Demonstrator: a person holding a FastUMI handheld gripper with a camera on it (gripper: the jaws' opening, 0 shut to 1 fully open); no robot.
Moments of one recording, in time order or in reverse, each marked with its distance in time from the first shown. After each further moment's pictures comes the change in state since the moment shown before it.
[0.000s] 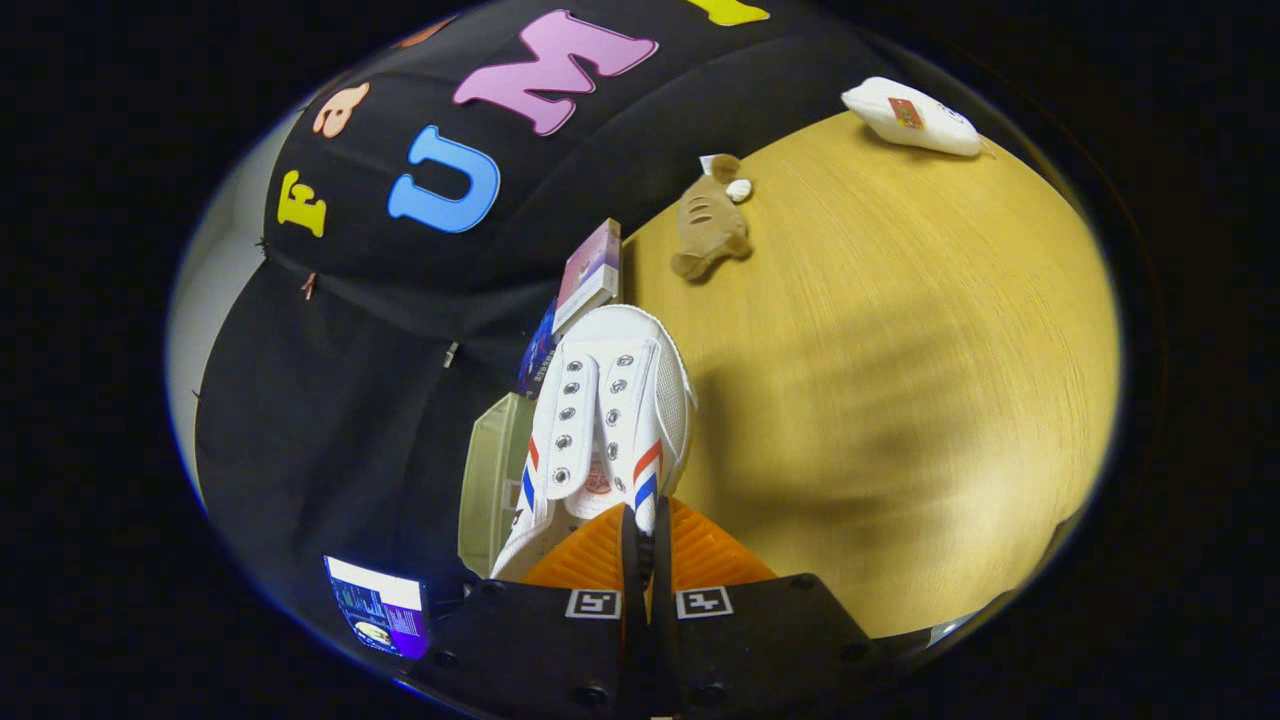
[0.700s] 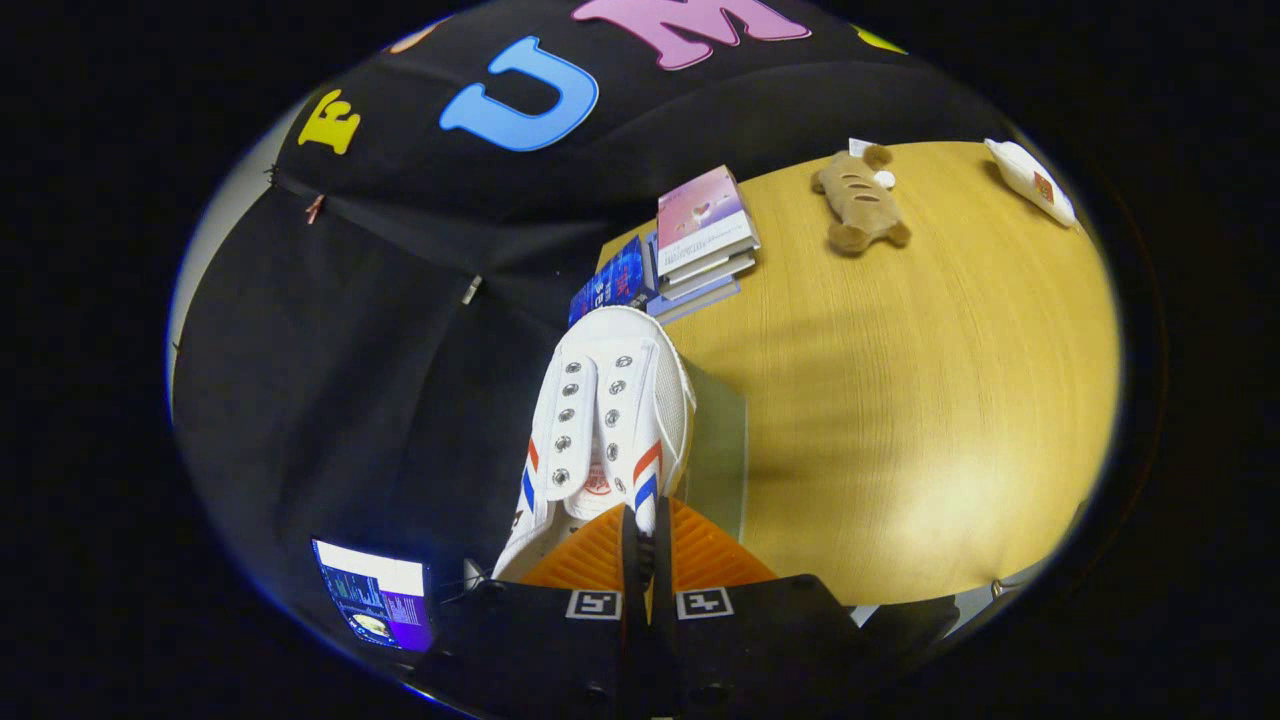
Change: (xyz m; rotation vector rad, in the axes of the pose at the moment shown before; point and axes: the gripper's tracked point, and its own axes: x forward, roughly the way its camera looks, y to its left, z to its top) arm 0.082 0.176 -0.057 -0.115 0.199 -0.107
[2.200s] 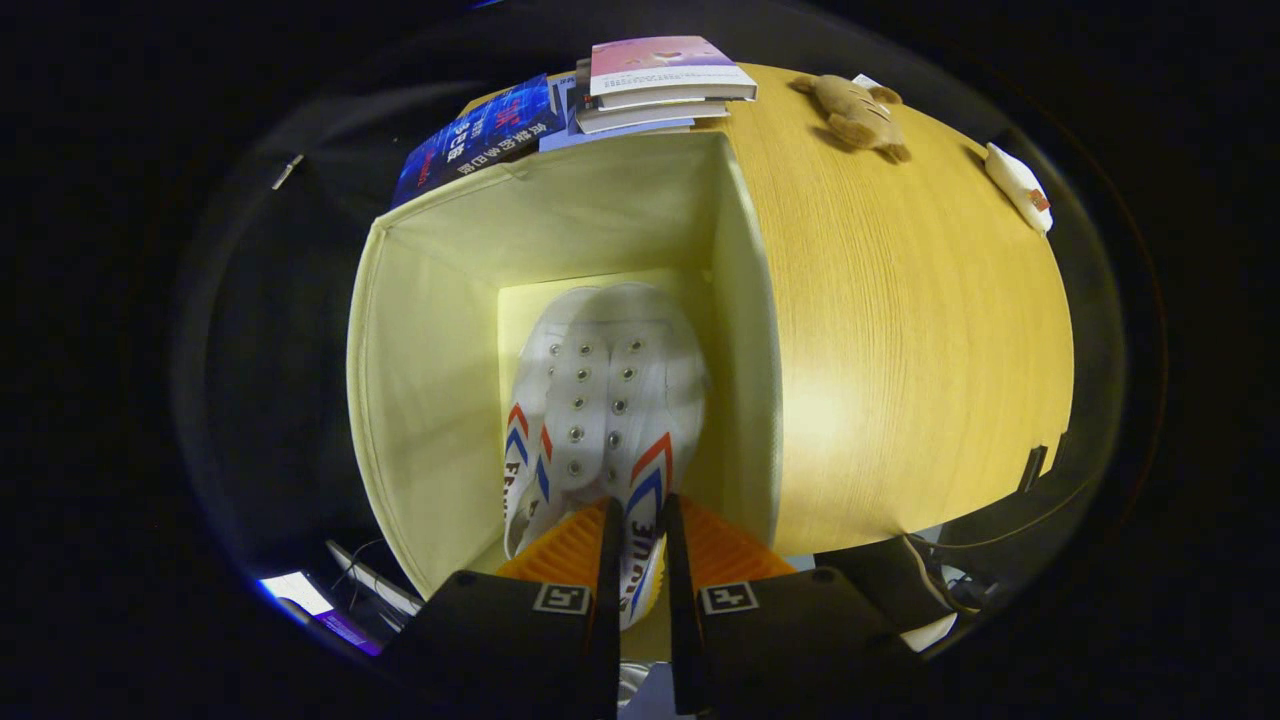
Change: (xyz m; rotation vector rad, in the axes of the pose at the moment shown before) arm 0.129 -0.006 -0.076 0.003 0.315 -0.541
